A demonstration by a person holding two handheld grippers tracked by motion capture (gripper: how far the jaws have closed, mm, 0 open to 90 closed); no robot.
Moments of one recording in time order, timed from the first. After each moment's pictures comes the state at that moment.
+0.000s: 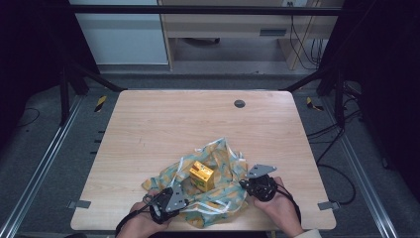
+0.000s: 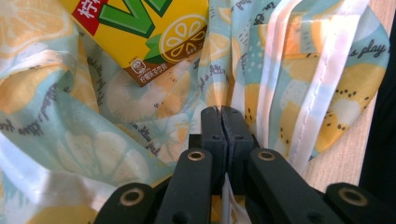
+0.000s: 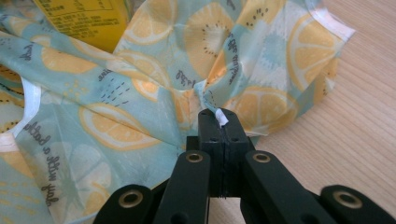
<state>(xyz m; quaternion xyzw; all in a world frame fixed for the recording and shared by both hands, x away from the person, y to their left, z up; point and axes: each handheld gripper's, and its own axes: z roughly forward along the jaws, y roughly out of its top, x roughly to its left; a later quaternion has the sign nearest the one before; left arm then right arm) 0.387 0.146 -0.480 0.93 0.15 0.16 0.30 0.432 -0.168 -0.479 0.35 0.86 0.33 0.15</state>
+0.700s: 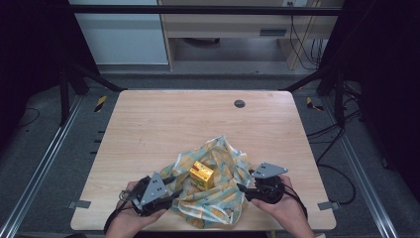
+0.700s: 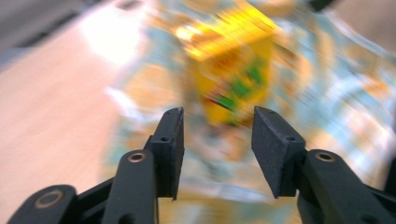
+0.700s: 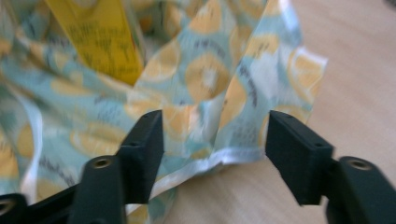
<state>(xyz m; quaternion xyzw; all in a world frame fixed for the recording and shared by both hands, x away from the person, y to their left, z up) 0.391 0.183 -0.420 0.84 0.24 0.24 0.42 0.418 -0.175 -0.444 0.34 0.84 0.39 0.19</state>
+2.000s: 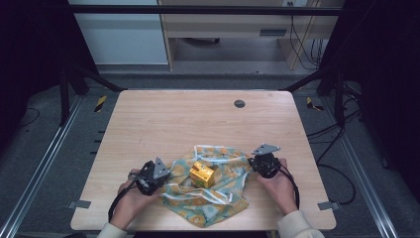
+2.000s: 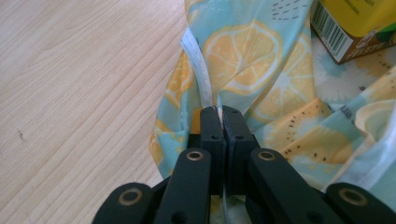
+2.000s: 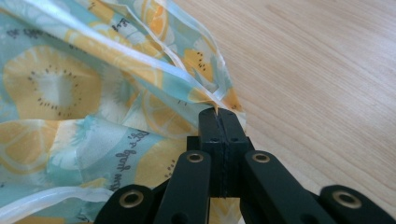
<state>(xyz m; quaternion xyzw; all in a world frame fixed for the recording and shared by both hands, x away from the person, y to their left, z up) 0.452 0.191 -0.476 0.89 0.29 0.22 0.27 0.498 -0.189 -0.485 0.41 0.83 0.32 0.22</state>
